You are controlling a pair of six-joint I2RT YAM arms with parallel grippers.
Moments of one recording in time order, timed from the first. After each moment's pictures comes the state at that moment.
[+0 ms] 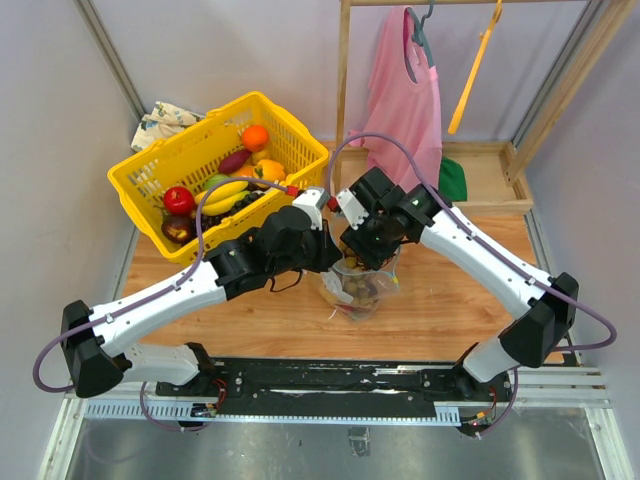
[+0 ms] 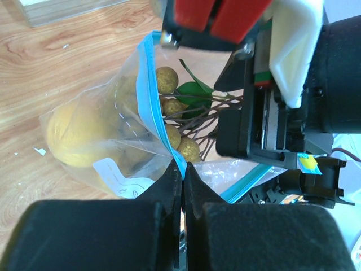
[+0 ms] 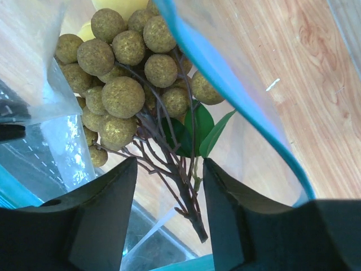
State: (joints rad) left arm -0.97 1.21 1.10 -0.38 -0.15 -0.61; right arm 0.77 1.52 1.53 -1.15 -0.02 -0.17
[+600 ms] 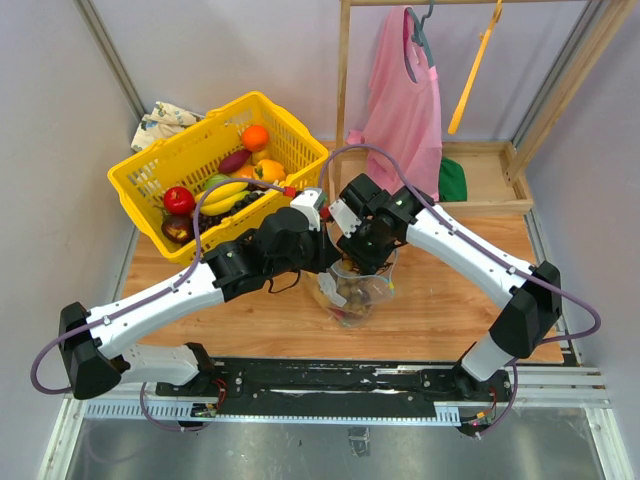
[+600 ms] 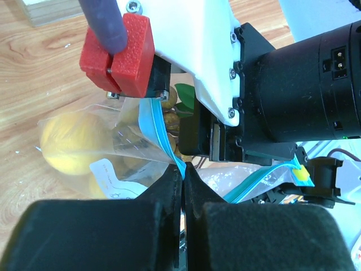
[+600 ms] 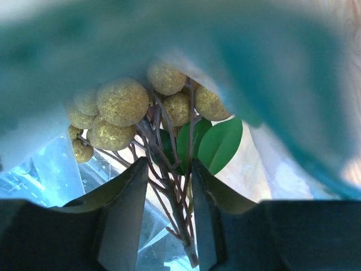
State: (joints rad) left arm -0.97 1.20 1.09 -0.38 -0.16 -0.61; right arm 0.79 1.59 1.52 -1.17 -0.07 -0.18
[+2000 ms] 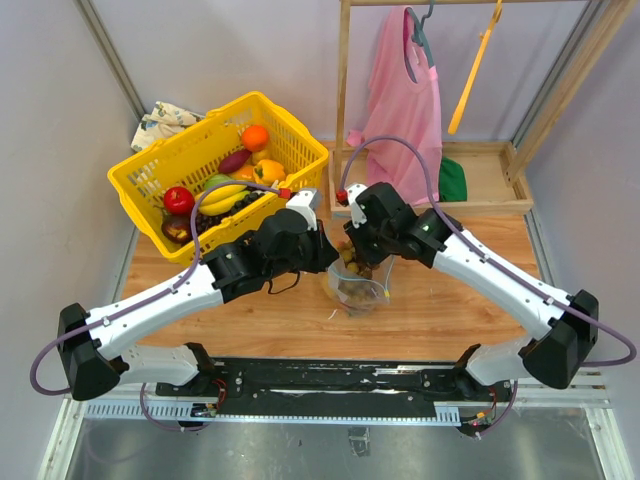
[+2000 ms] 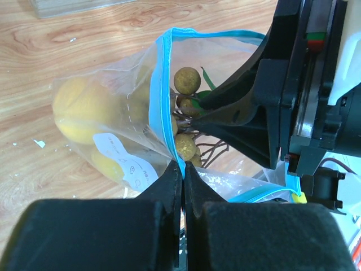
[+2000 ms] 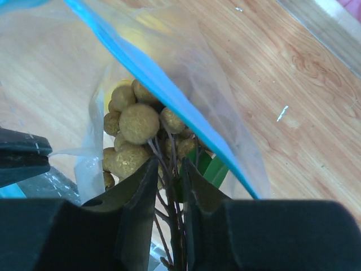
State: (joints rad) left arm -0.97 1.19 1.07 -0.37 -0.19 -0.67; right arm 0.82 1.37 1.31 -0.82 0.07 0.08
